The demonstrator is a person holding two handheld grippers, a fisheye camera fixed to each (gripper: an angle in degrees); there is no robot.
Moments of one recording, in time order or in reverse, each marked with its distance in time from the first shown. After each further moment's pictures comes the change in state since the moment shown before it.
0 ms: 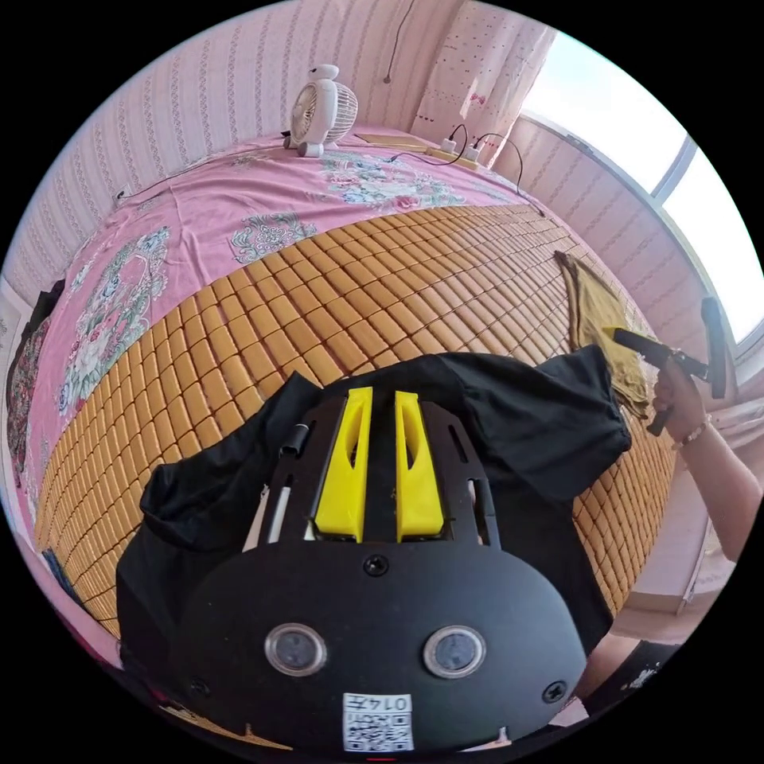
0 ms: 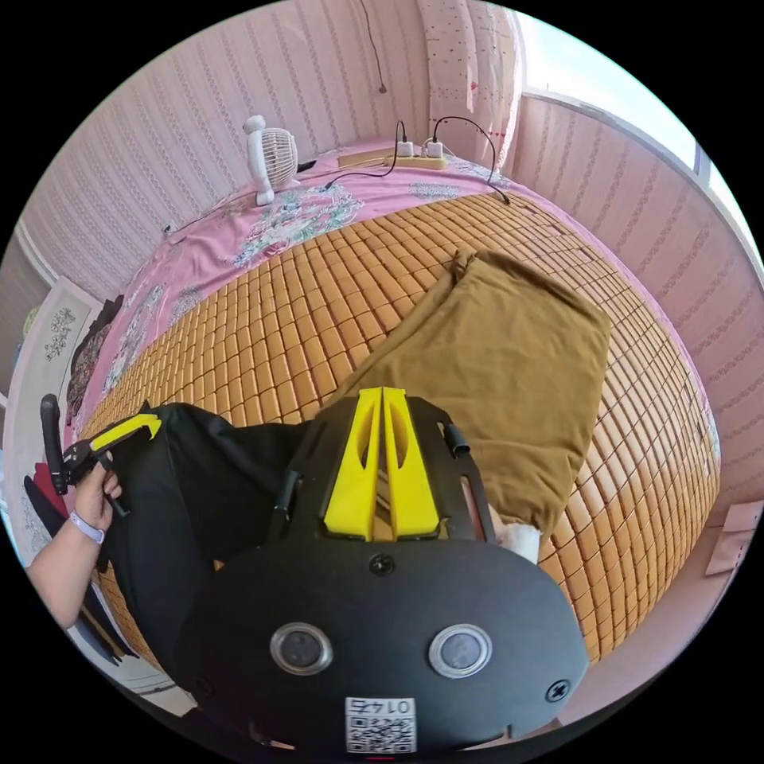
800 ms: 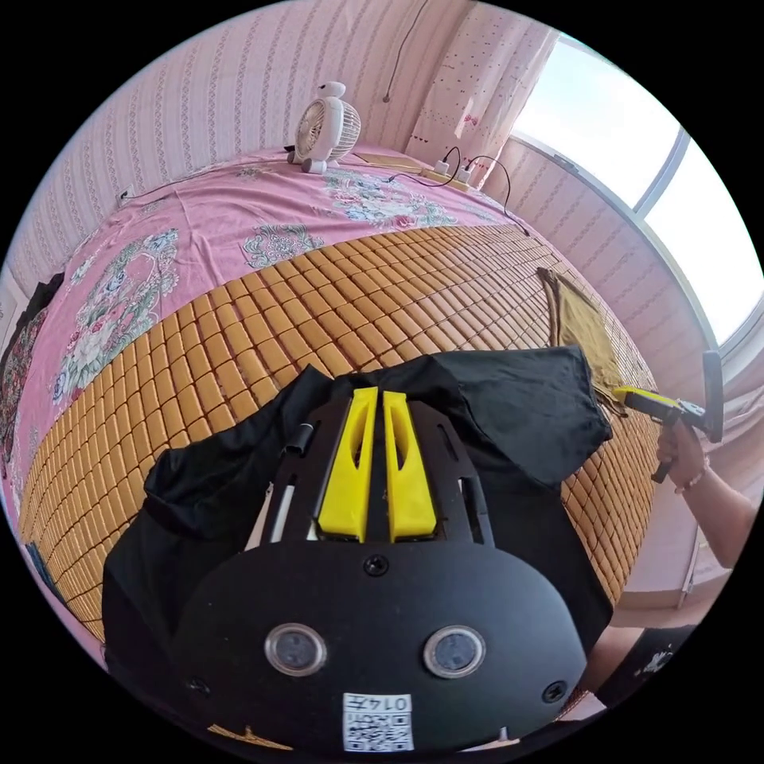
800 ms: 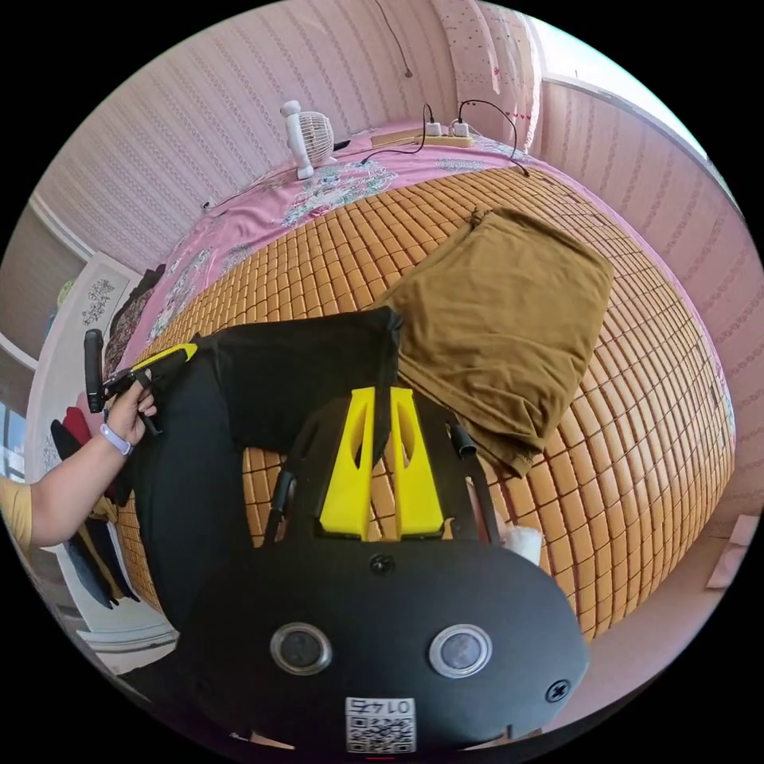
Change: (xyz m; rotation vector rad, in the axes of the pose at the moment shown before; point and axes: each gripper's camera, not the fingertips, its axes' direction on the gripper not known) left arm -0.022 0.073 -0.059 0.115 0.094 -0.015; right arm -0.092 0.038 -0.056 -0.088 -0.129 -0.057
